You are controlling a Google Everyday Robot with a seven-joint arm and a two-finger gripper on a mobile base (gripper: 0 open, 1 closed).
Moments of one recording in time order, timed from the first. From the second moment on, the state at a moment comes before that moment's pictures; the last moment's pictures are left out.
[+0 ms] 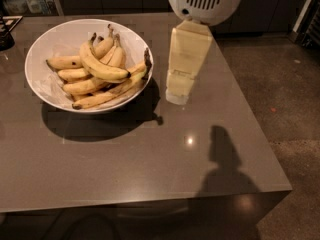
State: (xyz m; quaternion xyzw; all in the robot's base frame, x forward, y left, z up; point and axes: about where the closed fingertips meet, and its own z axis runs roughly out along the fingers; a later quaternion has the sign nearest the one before) arm 0.447 -0.061 1.042 -0.59 0.79 -0.11 0.16
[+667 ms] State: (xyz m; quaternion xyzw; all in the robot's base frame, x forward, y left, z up) arm 0.466 -0.015 1.030 -0.60 0.78 -0.07 0.17
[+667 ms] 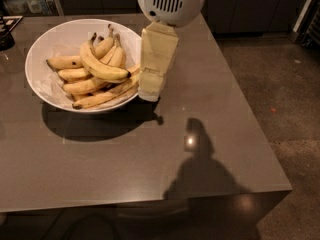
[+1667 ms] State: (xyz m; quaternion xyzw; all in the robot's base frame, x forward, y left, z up) arm 0.491 0.068 1.040 -0.61 0.76 -0.12 0.21
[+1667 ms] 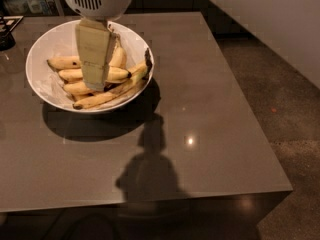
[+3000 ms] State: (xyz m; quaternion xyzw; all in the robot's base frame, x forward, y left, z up) arm 0.509 0.125 1.006 -0.64 0.74 -0.05 0.19
